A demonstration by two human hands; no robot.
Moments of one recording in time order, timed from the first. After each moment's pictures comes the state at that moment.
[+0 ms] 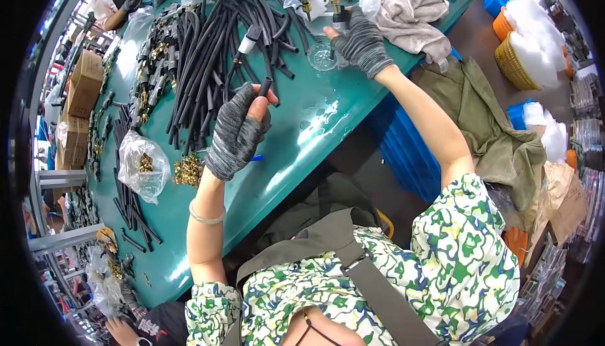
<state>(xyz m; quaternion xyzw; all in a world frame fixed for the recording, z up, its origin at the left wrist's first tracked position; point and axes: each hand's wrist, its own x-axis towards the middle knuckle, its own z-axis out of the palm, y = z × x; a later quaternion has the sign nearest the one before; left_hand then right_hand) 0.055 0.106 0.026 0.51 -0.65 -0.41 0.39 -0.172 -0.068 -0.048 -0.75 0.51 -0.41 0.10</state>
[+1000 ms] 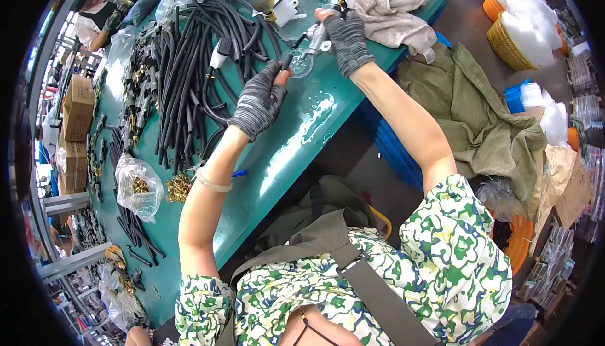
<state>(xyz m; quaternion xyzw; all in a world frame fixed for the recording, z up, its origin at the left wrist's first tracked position) -0.003 0.018 -0.033 0.56 -0.72 -0.27 0.31 -0.181 -0.067 -0.038 -0.37 0.39 -0.61 0.59</state>
